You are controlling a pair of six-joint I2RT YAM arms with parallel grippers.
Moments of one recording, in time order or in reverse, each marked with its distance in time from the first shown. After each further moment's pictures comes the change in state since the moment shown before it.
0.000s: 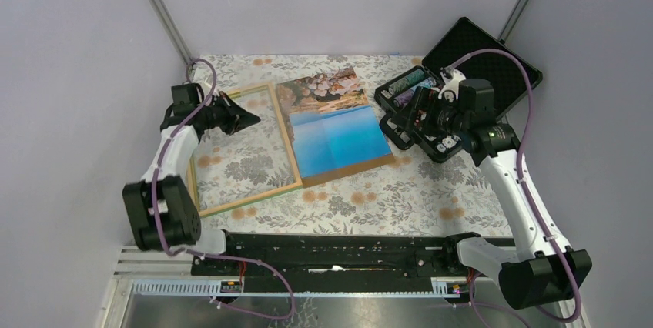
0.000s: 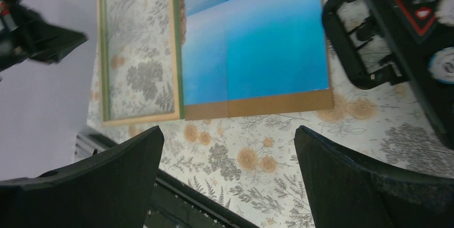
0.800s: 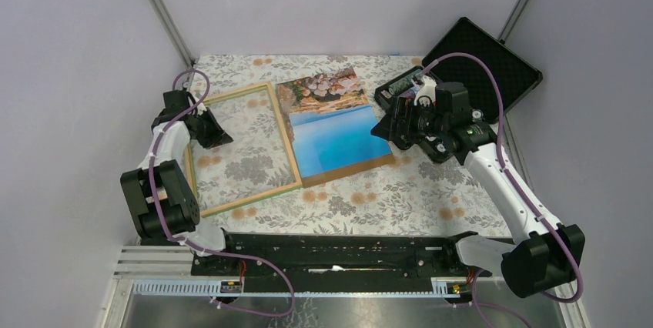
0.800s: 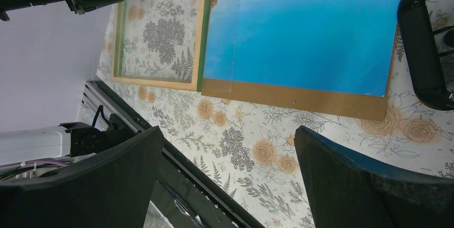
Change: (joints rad) left arm 0.117 0.161 0.049 -0.231 -0.424 0.348; right arm 0.118 0.079 -0.082 0.129 -0.130 -0.039
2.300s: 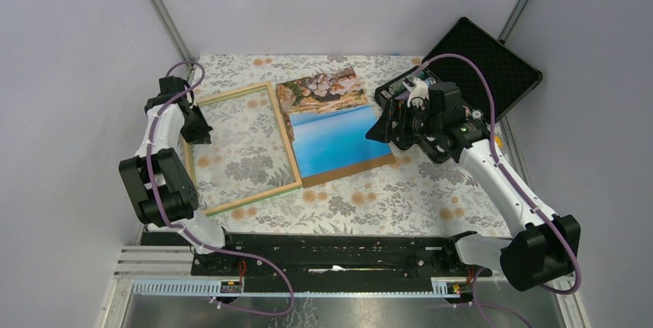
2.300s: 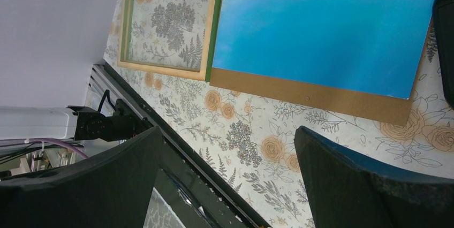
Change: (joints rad) left arm 0.008 0.100 0.208 -0.228 -0.341 0.101; right arm 0.029 0.042 -0.002 0.014 -0.051 -0.008
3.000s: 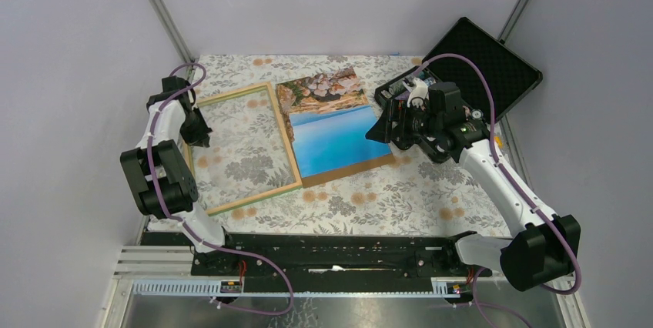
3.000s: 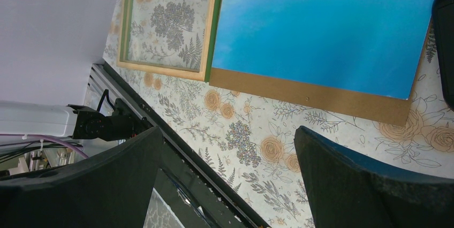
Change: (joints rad) left arm 0.000 0.077 0.053 -0.056 -0.060 0.011; right arm 0.000 0.000 0.000 0.000 0.000 -0.006
